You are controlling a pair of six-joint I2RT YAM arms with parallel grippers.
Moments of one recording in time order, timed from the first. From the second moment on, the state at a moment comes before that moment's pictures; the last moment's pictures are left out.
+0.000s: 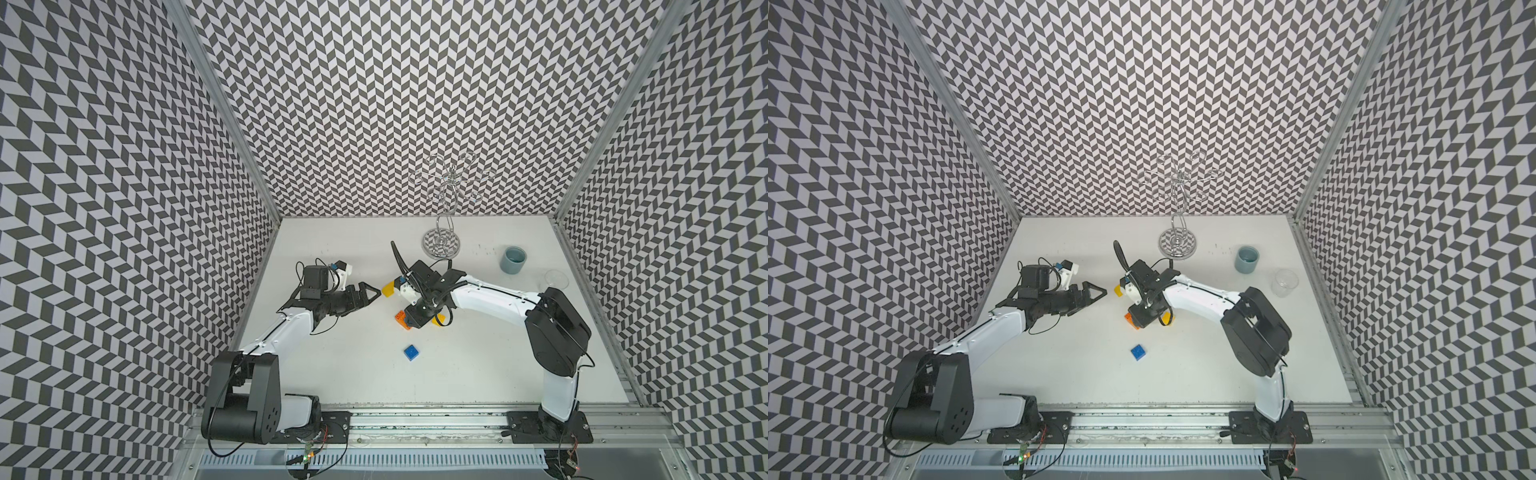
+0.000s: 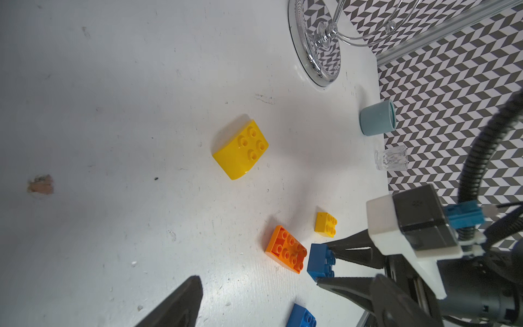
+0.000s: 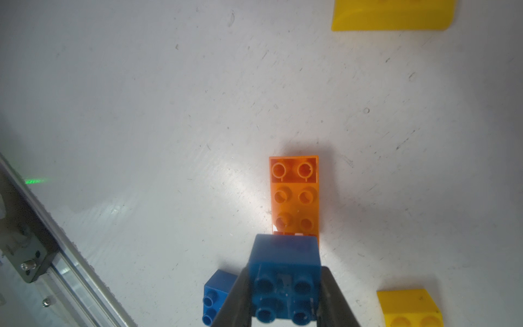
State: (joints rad) left arm -0.08 1.34 0.69 -0.18 0.73 -0.45; right arm 0.82 1.93 1.43 -0.72 -0.21 0.11
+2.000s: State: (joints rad) left arm -0.06 1.36 0.69 -0.19 0.78 -0.42; right arm 0.84 2.07 1.58 -0.84 -0.14 0.03
